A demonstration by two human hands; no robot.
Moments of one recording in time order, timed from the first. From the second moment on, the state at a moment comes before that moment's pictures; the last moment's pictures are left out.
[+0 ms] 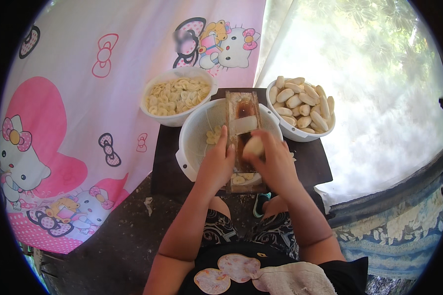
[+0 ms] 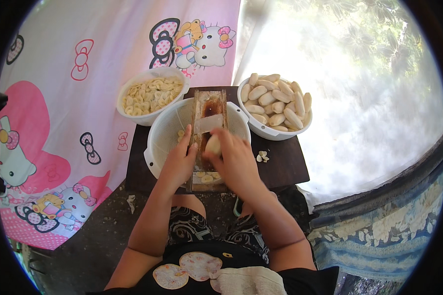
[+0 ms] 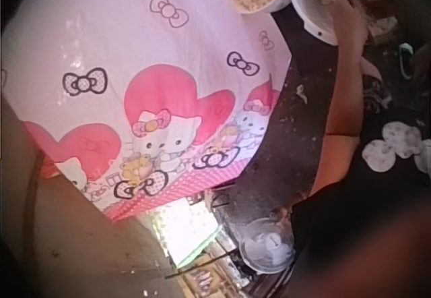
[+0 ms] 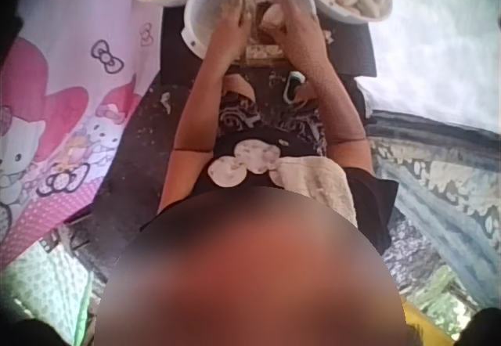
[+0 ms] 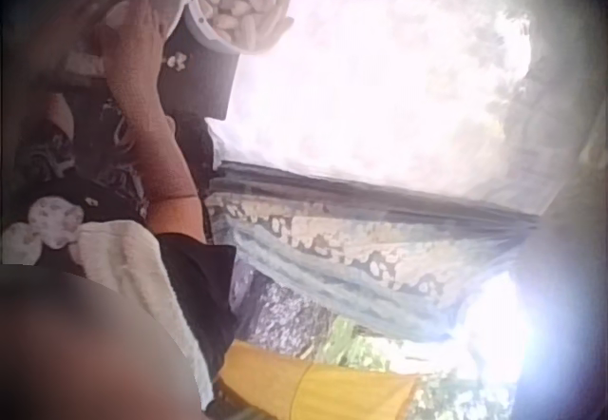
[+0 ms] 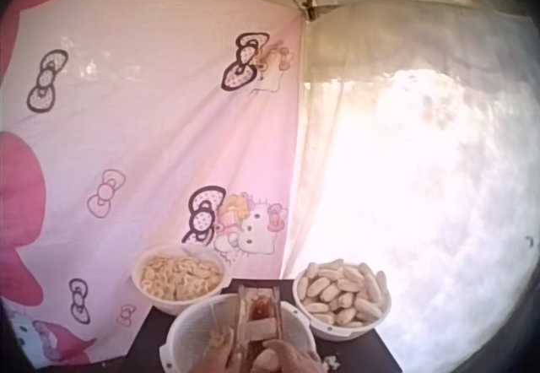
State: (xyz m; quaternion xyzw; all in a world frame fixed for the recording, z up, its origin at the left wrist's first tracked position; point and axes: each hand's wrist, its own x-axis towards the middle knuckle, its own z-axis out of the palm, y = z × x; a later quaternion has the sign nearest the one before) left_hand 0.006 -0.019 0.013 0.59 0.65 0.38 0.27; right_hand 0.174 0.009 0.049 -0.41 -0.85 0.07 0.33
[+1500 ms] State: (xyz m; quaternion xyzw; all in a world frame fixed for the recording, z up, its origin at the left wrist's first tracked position) left_hand 0.004 -0.016 0.012 0.60 0.65 0.39 0.27; right_hand 0.173 0.011 0.042 -0.39 -0.83 0.11 0.38
